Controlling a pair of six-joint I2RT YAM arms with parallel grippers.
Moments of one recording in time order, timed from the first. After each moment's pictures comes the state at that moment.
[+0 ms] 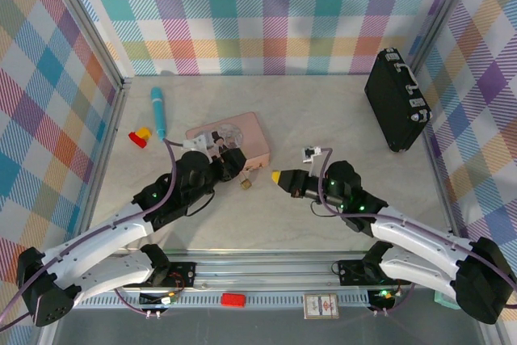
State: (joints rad) left arm -0.84 0.91 0.74 -0.22 -0.23 -0.96; right arm 0.79 0.94 0.44 0.29 -0.33 0.94
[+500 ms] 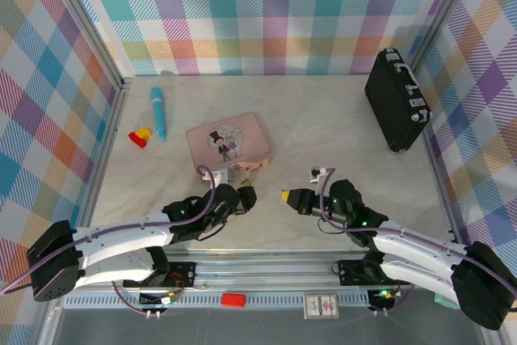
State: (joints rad) left arm -1.05 1.06 0.50 -0.13 -0.39 -1.02; right arm 0.79 0.89 0.22 0.35 -0.29 0.99
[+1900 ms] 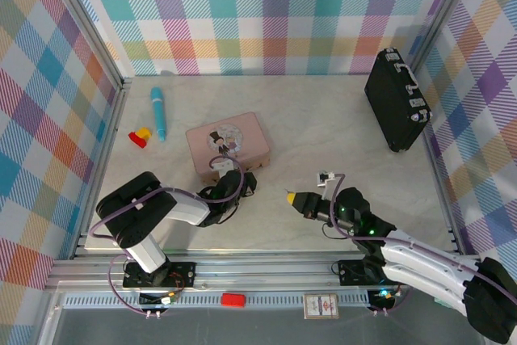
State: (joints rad) left arm -0.82 1.66 0.48 0.57 -0.30 -0.98; right arm 0.81 0.75 0.15 0.33 -0.24 1.05
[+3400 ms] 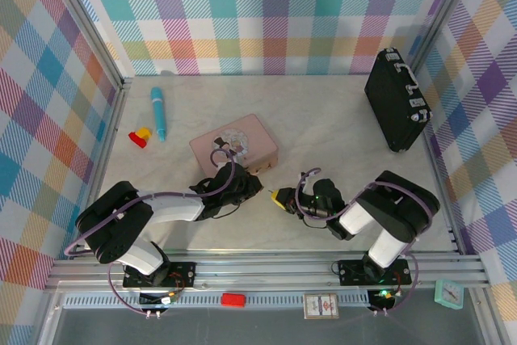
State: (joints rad) left arm -0.81 1.50 0.57 0.27 0.00 -1.18; right arm 0.74 1.68 0.21 1.14 -0.39 1.41
